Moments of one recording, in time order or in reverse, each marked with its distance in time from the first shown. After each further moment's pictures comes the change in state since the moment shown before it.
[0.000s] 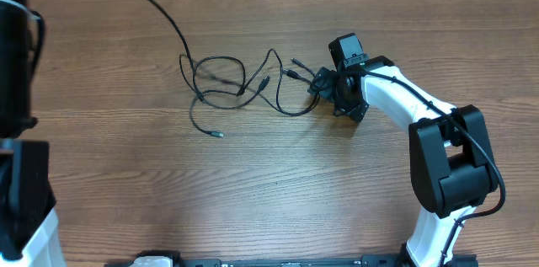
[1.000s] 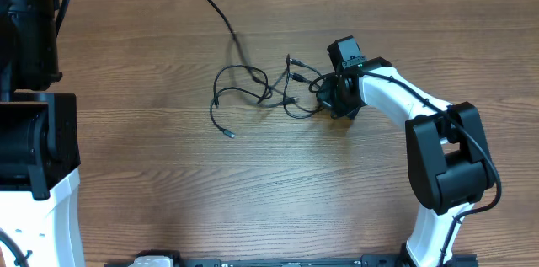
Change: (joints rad) left arm 0.000 0.005 -0.212 0.371 -0.019 -0.183; right arm 0.000 0.022 -0.005 -0.001 -0.031 0.045
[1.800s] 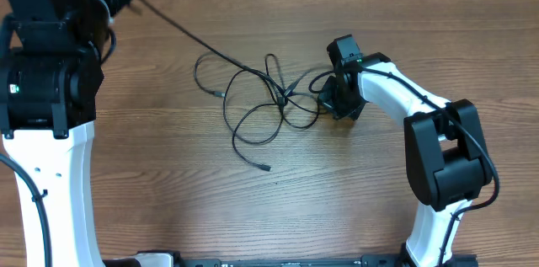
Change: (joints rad) left arm 0.000 0.119 -0.003 -0.640 -0.095 -0.045; right arm 0.000 0.019 0.035 -0.079 -0.007 -0.048
